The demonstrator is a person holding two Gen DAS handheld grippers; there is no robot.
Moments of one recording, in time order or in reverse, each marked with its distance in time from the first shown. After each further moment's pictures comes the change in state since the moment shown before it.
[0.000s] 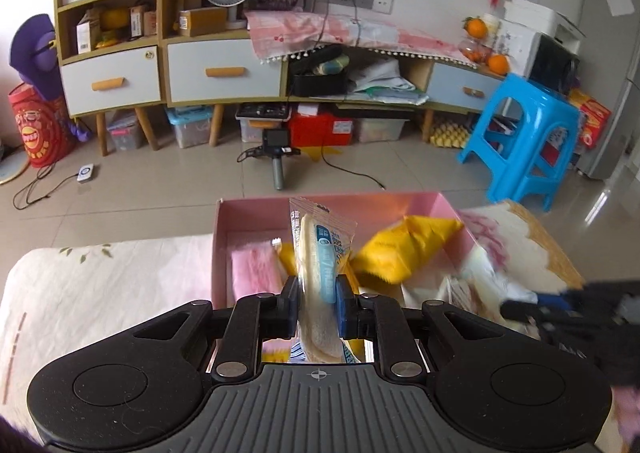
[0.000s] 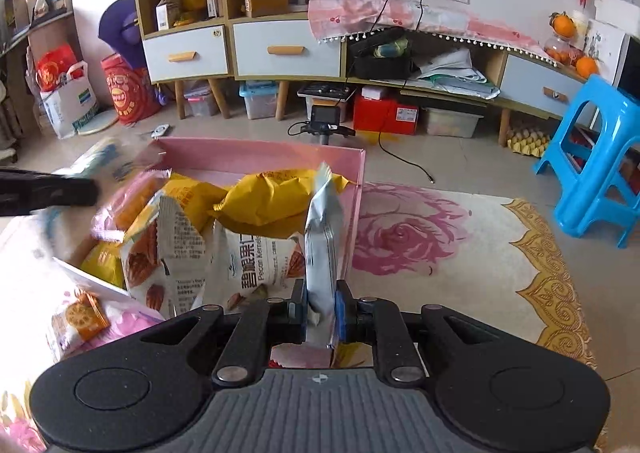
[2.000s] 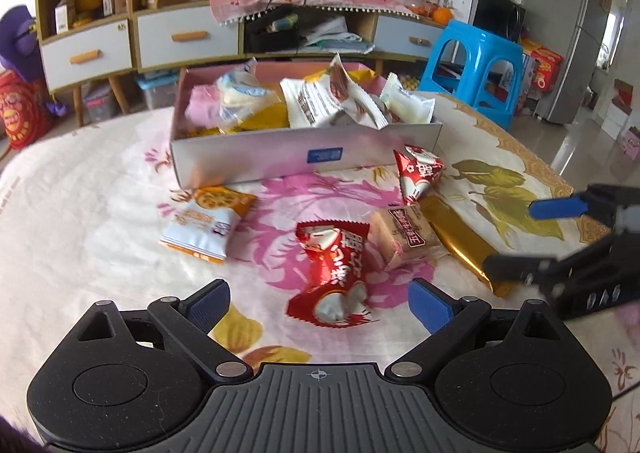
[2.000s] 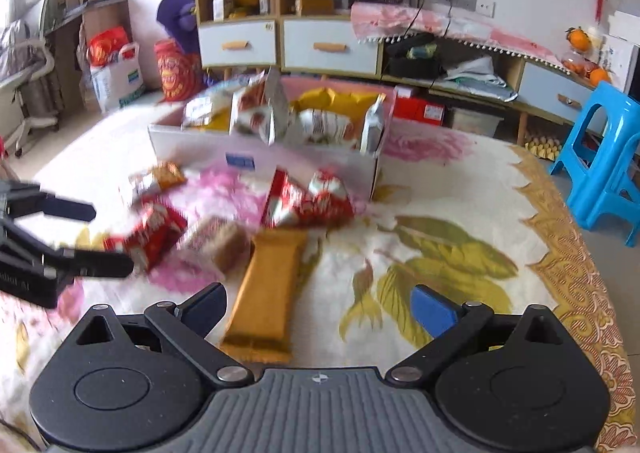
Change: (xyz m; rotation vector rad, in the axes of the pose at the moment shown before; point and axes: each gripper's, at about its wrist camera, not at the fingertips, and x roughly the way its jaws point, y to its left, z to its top) left arm -0.072 -0.028 -0.159 0.101 0.059 -0.100; right arm -0.070 0.017 -0.127 -0.106 -0.039 0.068
